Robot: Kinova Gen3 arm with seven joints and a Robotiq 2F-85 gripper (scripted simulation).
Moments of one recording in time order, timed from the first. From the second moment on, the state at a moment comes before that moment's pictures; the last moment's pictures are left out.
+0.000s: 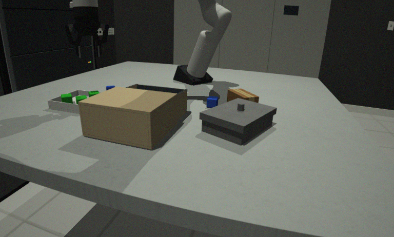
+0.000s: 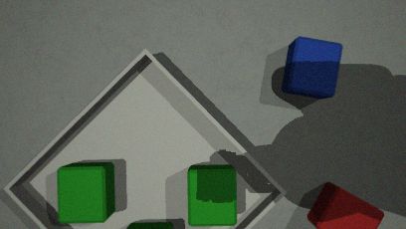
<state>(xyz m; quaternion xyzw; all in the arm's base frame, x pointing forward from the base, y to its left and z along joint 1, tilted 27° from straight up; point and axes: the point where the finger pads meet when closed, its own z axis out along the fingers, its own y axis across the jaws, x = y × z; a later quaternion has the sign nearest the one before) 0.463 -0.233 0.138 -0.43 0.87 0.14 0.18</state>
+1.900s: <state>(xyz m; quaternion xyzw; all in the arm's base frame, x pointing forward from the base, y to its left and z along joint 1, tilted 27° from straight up) 0.371 -0.022 0.225 -0.71 0.66 0.07 0.22</state>
